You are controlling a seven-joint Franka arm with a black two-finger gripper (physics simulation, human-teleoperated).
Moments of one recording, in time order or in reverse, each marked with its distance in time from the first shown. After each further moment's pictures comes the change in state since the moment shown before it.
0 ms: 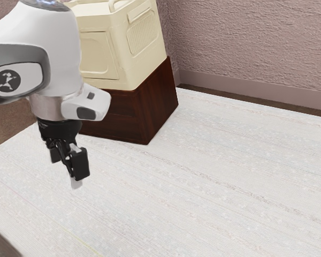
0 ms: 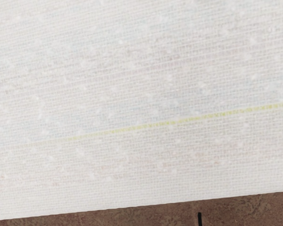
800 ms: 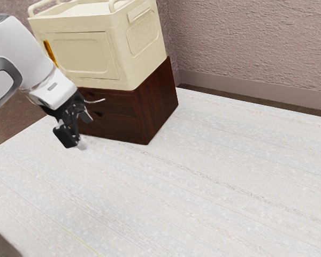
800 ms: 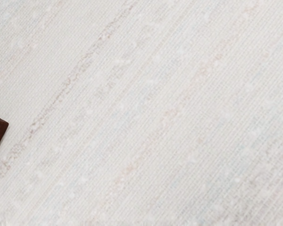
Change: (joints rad) arm -0.623 -0.322 0.645 -0.093 0.290 0.562 0.654
